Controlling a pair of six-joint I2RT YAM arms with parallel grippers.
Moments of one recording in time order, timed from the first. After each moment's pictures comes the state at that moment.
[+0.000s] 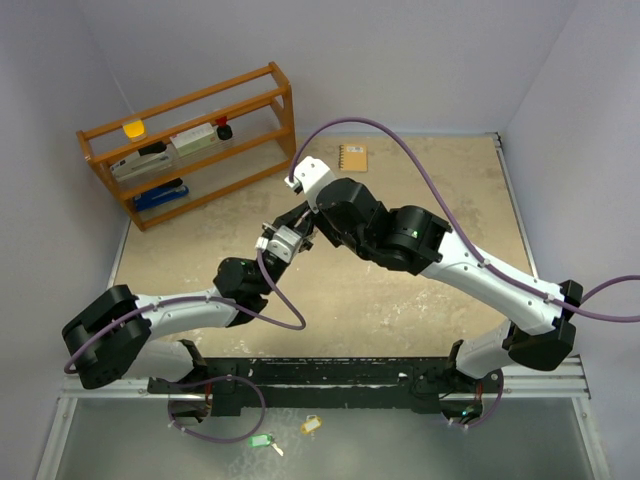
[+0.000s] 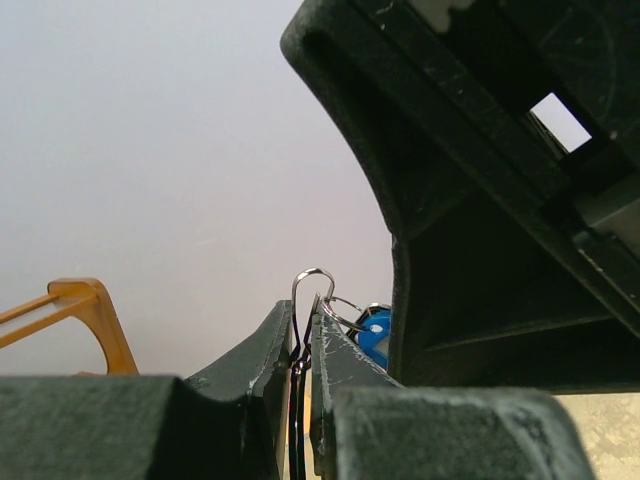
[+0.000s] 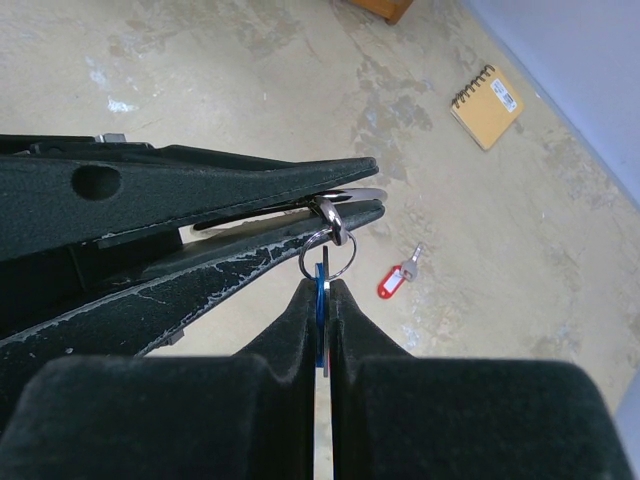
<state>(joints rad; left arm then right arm) -0.93 1.31 0.54 1.40 -0.22 0.40 1.11 1.45 1.70 -0.86 0.52 -0.04</state>
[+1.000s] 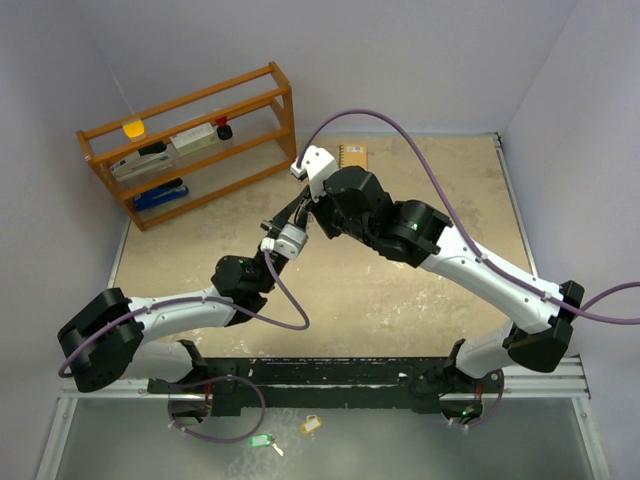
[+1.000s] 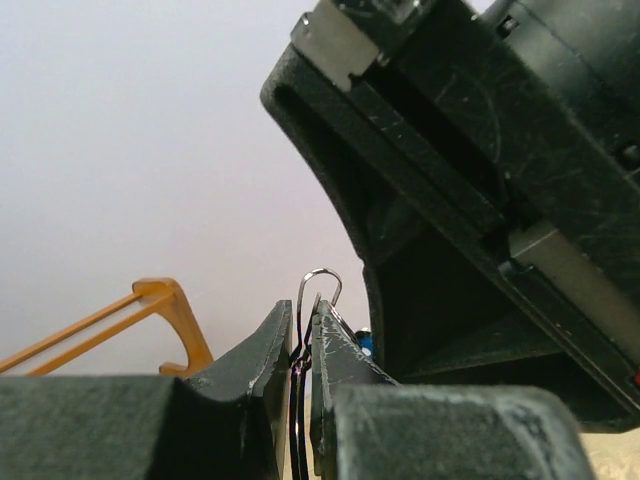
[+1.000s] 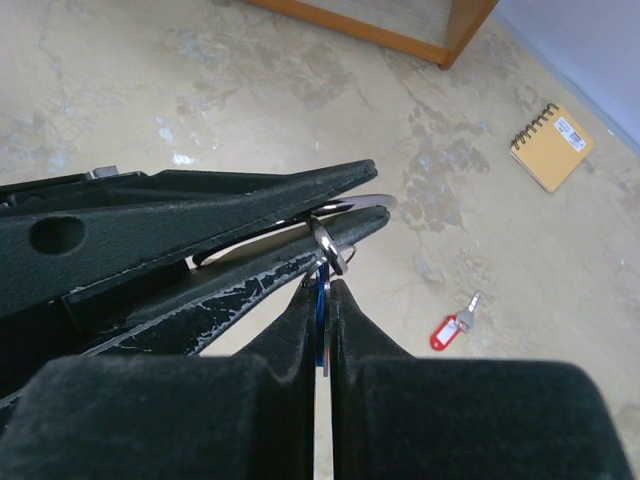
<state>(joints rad) -0.94 1.28 0.57 1.36 -0.28 0.56 1.02 1.45 1.63 -0.72 0.32 -0.01</state>
